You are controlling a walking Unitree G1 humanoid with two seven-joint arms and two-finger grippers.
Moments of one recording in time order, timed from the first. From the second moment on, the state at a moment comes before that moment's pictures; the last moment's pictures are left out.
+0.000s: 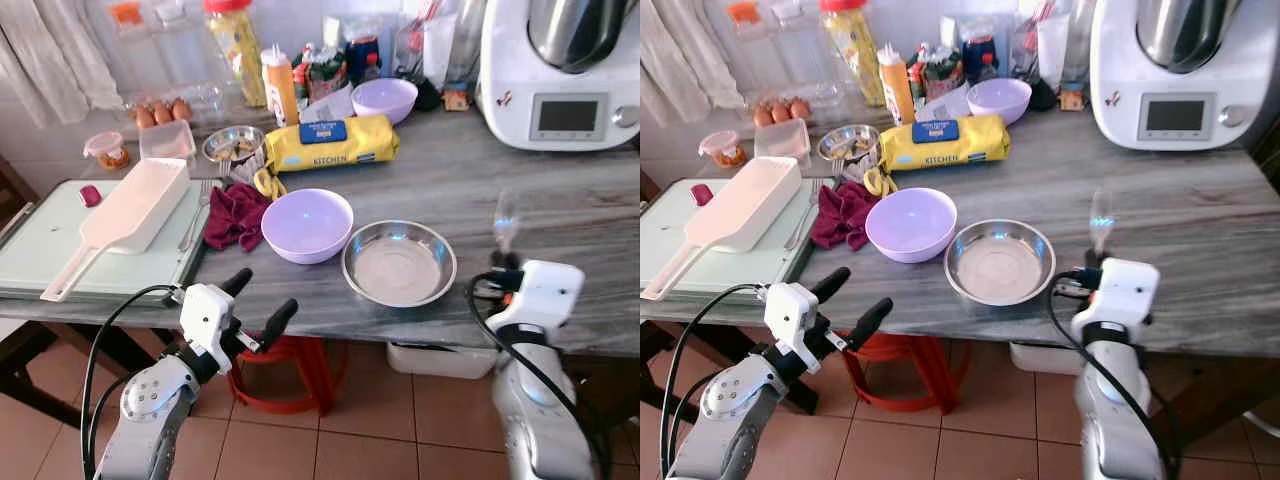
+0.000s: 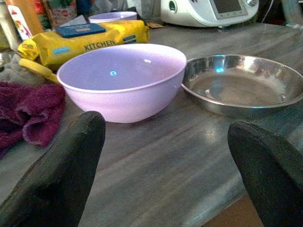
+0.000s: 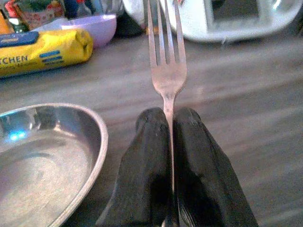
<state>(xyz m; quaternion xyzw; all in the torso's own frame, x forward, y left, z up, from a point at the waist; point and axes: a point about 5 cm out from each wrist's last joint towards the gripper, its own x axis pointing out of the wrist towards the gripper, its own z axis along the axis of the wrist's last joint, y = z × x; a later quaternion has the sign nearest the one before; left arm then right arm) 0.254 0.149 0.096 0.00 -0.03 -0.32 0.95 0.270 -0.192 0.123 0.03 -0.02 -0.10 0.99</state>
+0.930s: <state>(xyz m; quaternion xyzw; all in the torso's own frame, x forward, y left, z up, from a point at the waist) 0.248 0.140 0.092 0.00 -0.03 -0.36 0.93 0.290 -0.187 0.112 0.13 0.05 -0.08 0.99</state>
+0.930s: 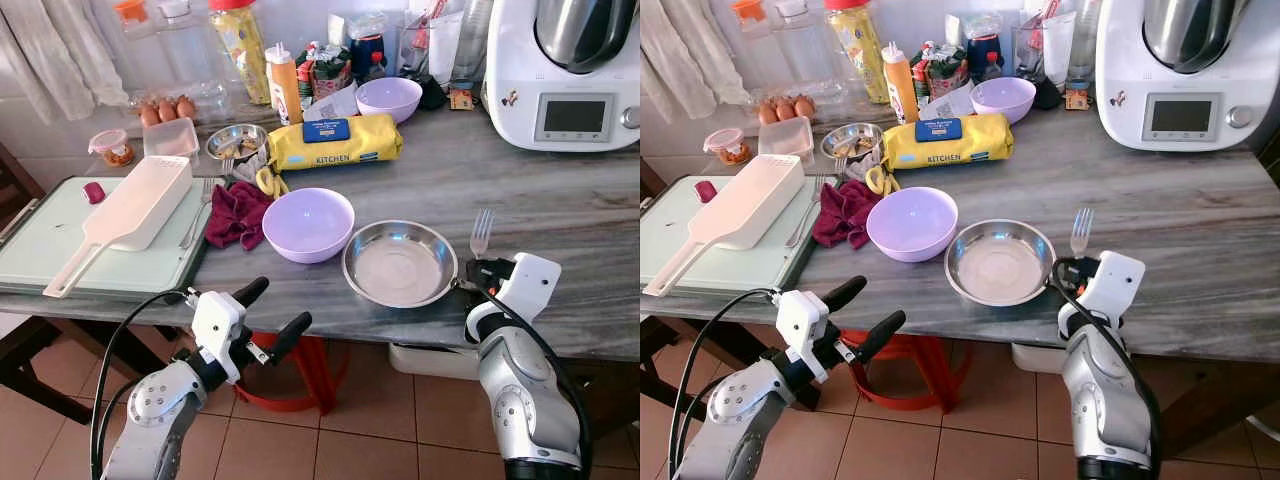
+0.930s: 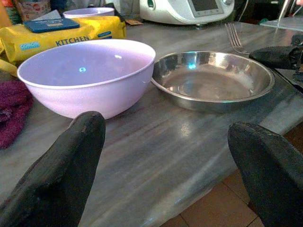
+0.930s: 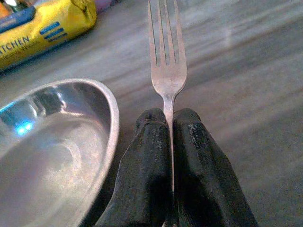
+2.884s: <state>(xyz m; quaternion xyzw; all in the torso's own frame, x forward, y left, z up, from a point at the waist) 0.246 0.128 0.095 0.00 -0.02 -0.37 0.93 0.313 -0.195 0.110 0.10 0.12 -0.04 0.99</state>
